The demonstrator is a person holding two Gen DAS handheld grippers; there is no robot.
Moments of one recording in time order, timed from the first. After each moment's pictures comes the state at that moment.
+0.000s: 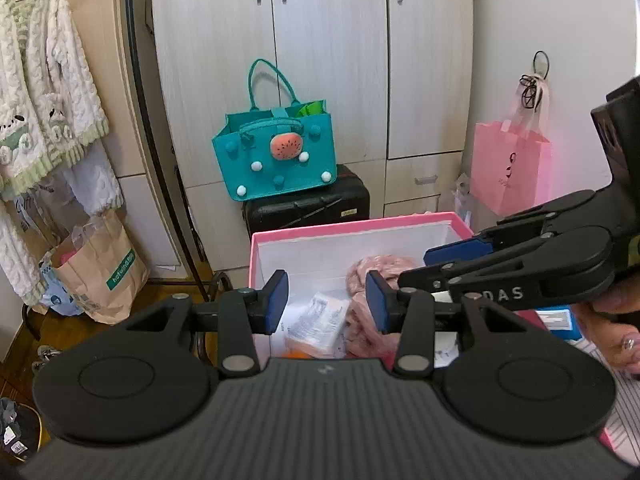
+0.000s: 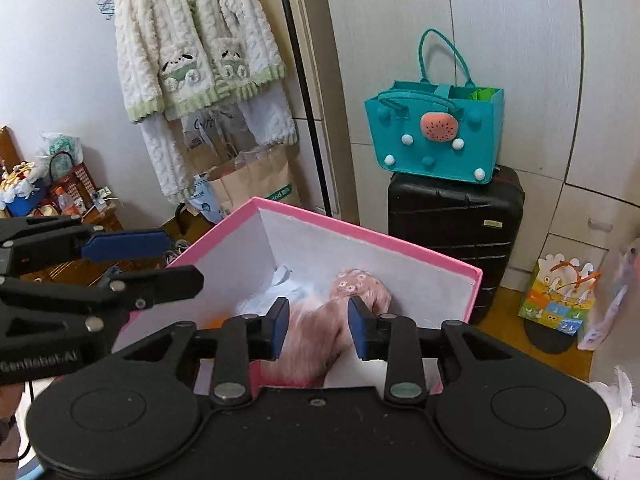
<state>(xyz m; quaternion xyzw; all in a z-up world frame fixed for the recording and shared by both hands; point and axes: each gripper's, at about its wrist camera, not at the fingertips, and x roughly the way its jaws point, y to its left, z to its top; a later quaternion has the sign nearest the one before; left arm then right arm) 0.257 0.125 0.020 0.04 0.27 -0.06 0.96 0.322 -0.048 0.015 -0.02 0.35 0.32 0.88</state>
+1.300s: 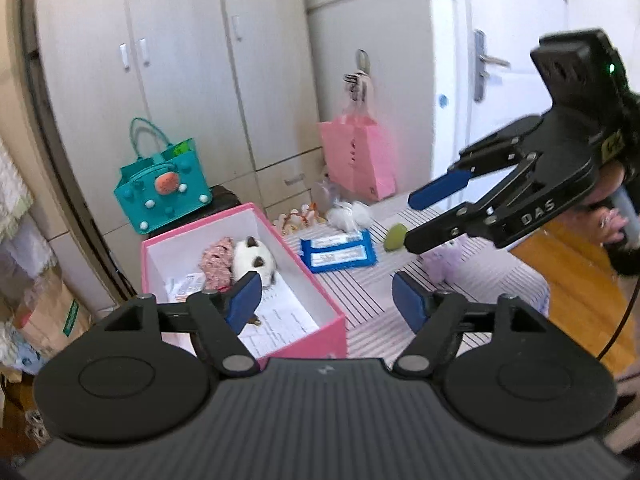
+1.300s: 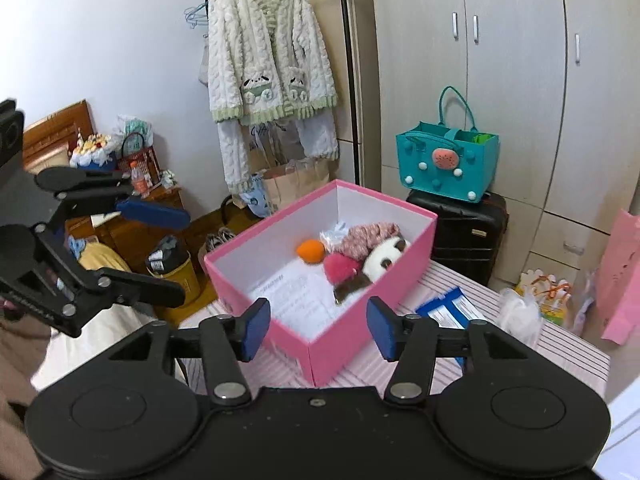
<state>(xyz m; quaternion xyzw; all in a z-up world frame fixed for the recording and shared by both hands) 0.048 0.041 0.094 0.13 0.26 -0.24 0.93 0.092 -0.178 0.111 -0.06 0.31 0.37 0.88</state>
